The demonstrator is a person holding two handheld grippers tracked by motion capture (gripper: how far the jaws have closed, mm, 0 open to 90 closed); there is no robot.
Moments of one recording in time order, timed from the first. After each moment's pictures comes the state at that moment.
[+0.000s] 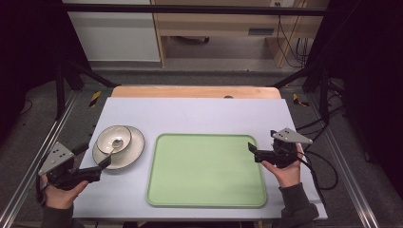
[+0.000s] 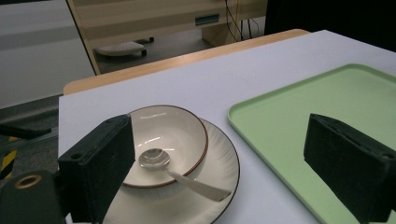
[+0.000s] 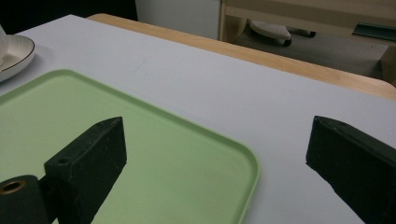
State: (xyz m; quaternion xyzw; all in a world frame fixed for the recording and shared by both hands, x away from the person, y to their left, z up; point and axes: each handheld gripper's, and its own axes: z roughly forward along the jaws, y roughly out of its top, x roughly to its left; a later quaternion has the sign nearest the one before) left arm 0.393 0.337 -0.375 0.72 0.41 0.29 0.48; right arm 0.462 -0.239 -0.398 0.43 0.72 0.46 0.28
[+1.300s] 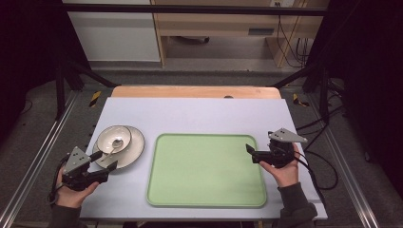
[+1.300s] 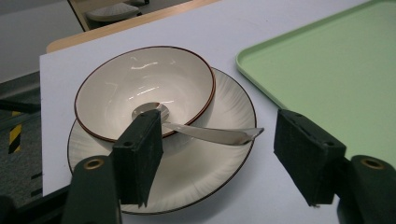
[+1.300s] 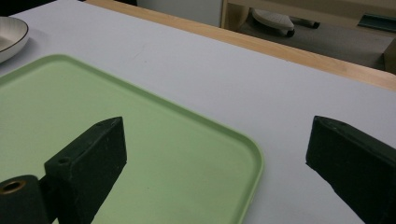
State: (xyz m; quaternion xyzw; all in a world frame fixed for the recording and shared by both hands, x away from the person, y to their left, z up) left arm 0.410 0.332 -0.417 0.76 0.41 0.28 0.42; right arm 0.466 -0.234 -0.404 0.43 0.74 0.44 0.27
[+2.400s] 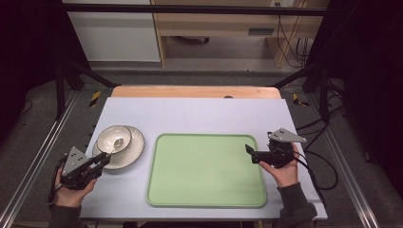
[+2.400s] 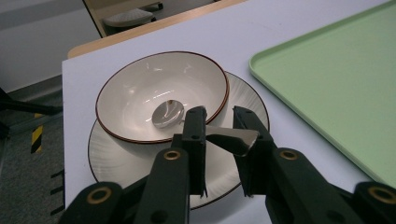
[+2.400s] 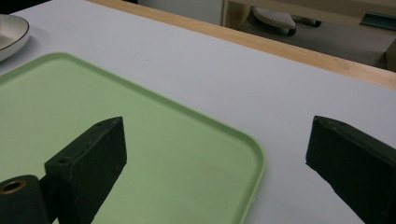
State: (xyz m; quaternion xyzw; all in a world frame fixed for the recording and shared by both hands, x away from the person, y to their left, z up) left arm 0.407 0.333 -0.414 0.76 0.41 0.31 0.41; right arm 0.466 -0.233 -0.405 0.43 0.74 0.44 0.27
